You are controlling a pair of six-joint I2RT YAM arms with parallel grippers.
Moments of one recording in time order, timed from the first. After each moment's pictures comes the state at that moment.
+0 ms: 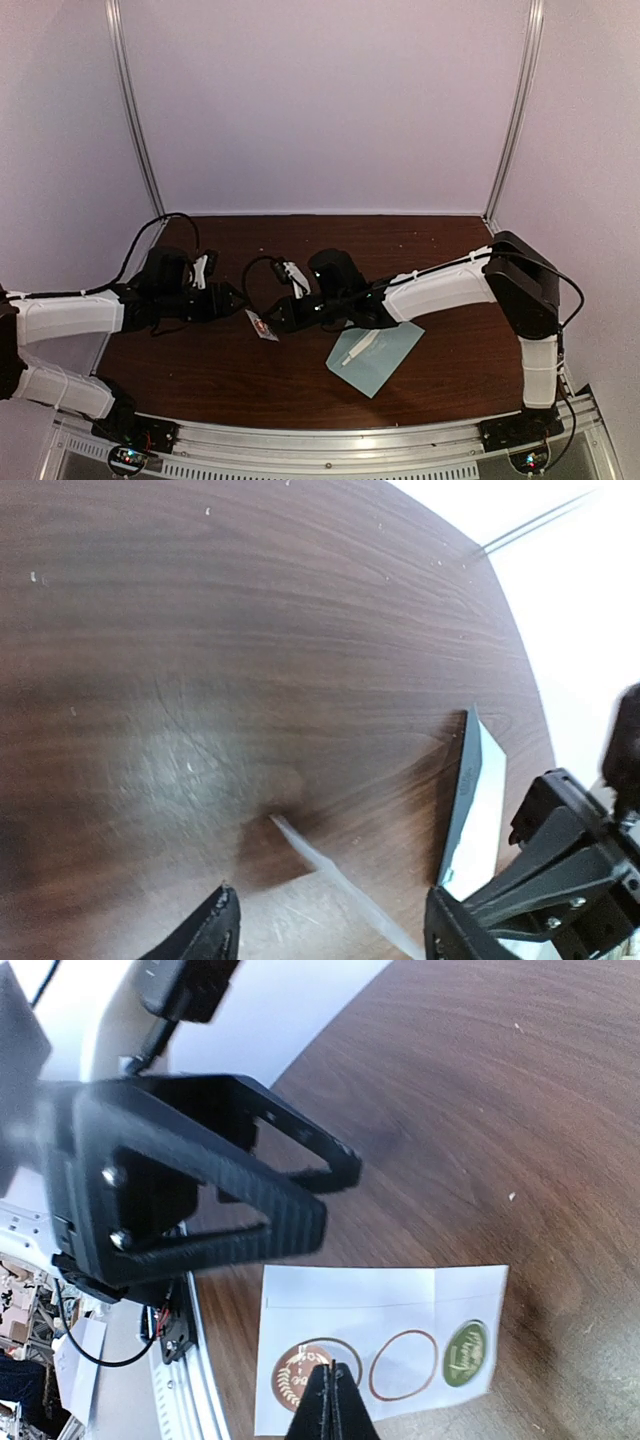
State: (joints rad) left arm -0.52 1.20 0.54 0.03 0.30 -0.64; right arm 1.02 2.06 1.32 0.28 -0.38 0.61
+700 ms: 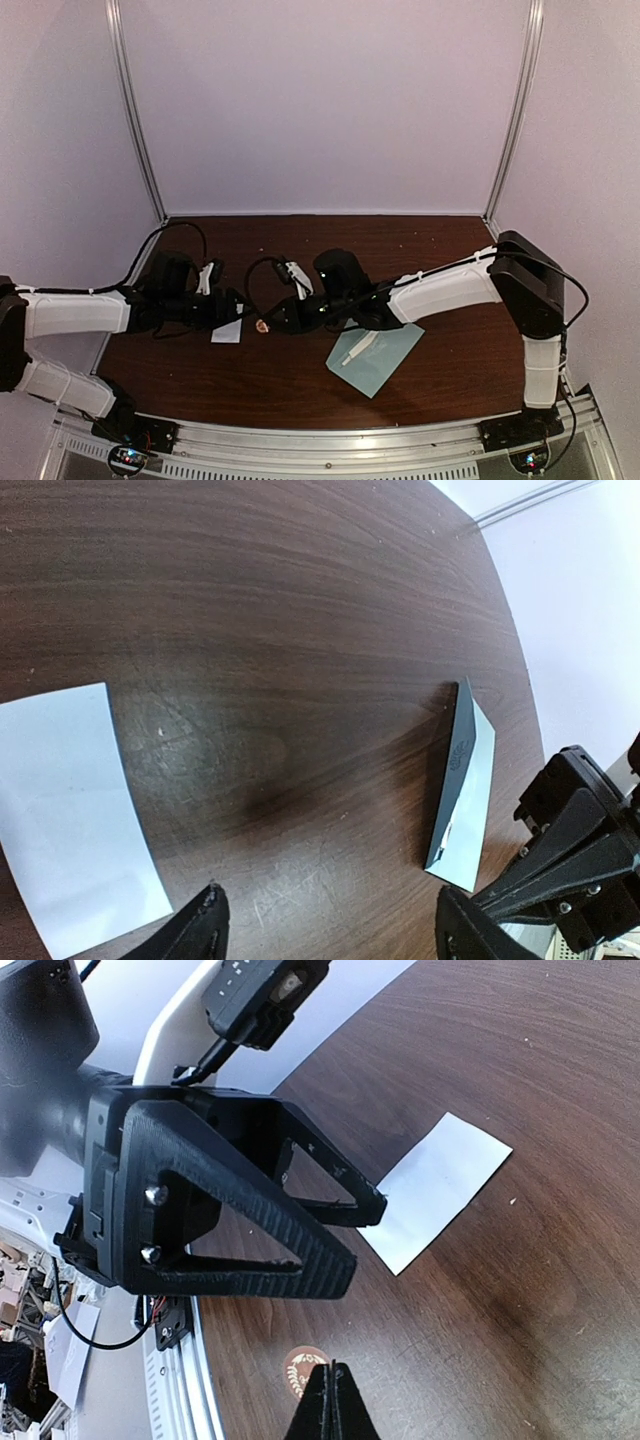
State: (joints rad) left arm -0.52 1.26 0.52 0.06 0.41 -0.68; right arm 1.01 2.03 1.27 0.34 -0.40 0.55
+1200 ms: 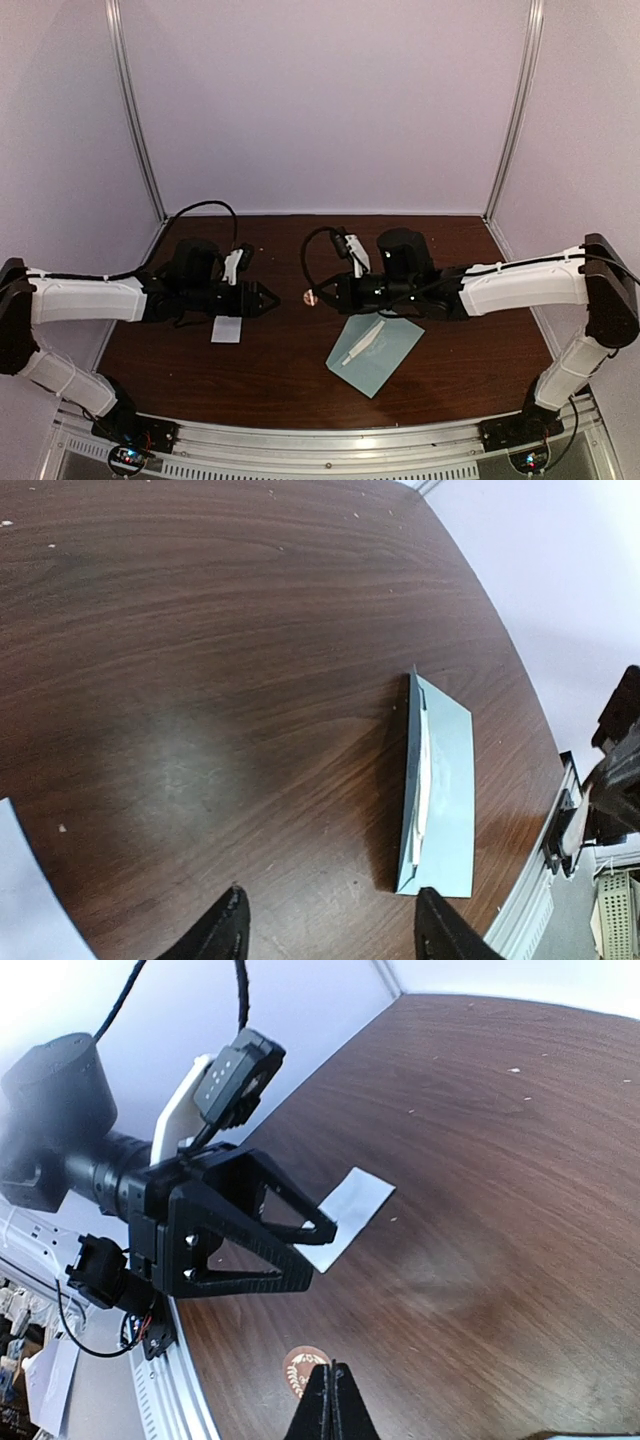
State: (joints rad) left arm -0.68 1.34 0.67 0.06 0.31 -0.57; right arm 0.94 1.63 0.99 0.28 -0.26 0.51
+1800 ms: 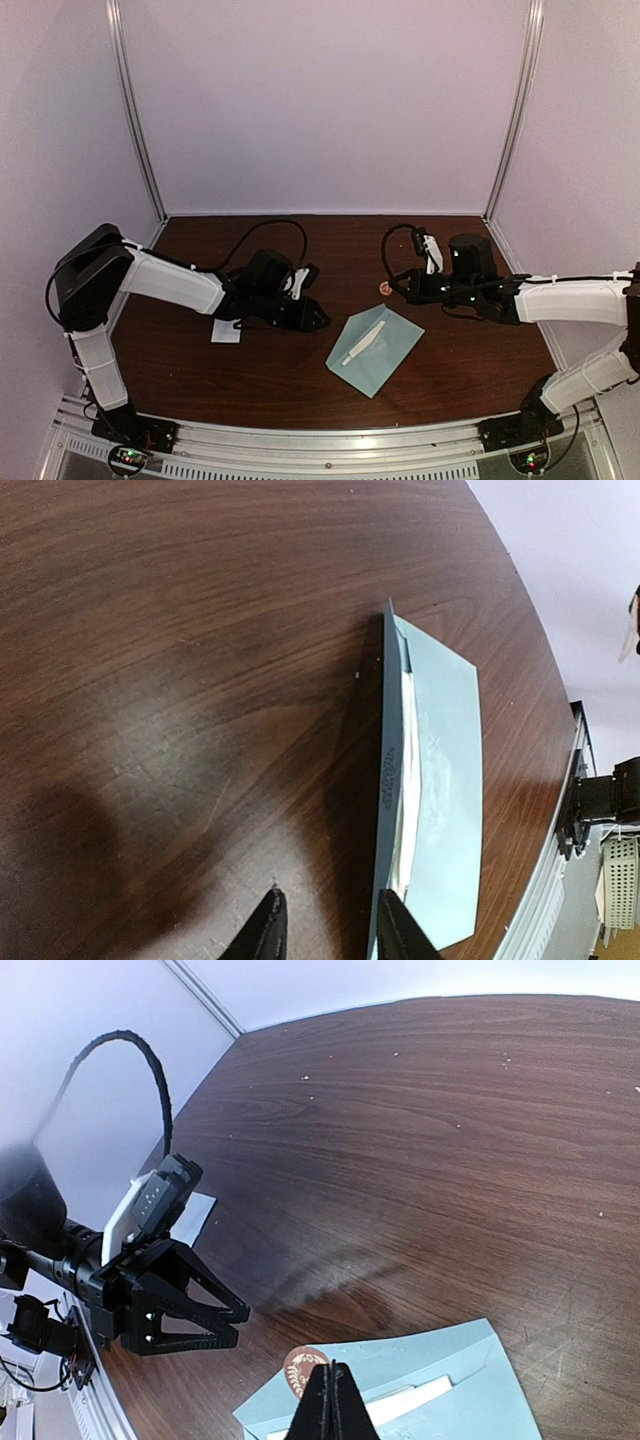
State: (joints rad) left arm -0.86 1.83 0.98 0.14 0.34 -0.59; right arm 0.64 1.32 0.66 0.21 -0.22 0.50
